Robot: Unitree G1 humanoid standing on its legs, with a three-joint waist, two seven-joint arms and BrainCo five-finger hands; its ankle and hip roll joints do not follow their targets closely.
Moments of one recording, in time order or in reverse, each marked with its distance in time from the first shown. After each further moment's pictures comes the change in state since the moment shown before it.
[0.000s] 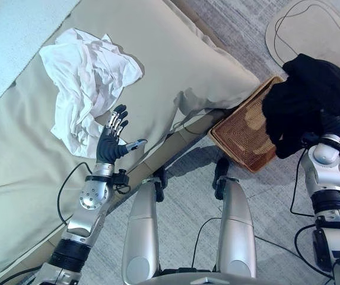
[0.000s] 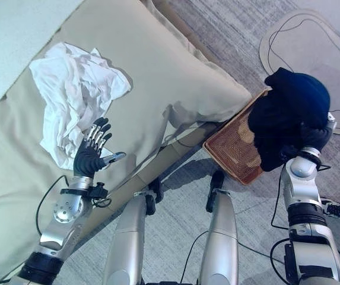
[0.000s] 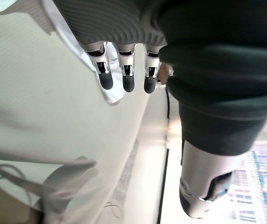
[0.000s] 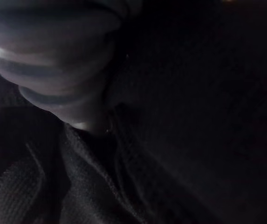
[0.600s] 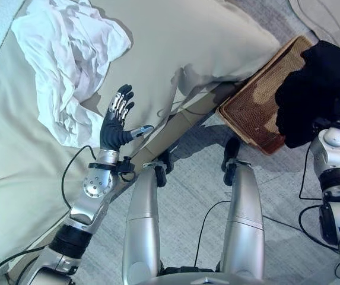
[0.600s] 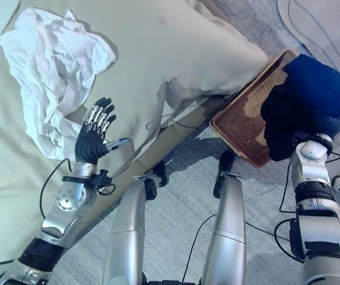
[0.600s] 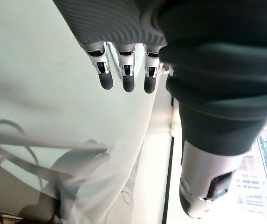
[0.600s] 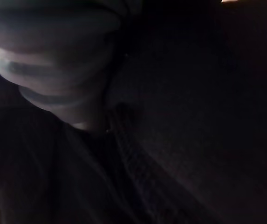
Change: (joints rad) left arm -0.132 0.044 -0.067 -0.051 -0.035 -0.022 0.058; right arm -0.253 -0.045 0.135 0.282 0.097 0.002 -0.012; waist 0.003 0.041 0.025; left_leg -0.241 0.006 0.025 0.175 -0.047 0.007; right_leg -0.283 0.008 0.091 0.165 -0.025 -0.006
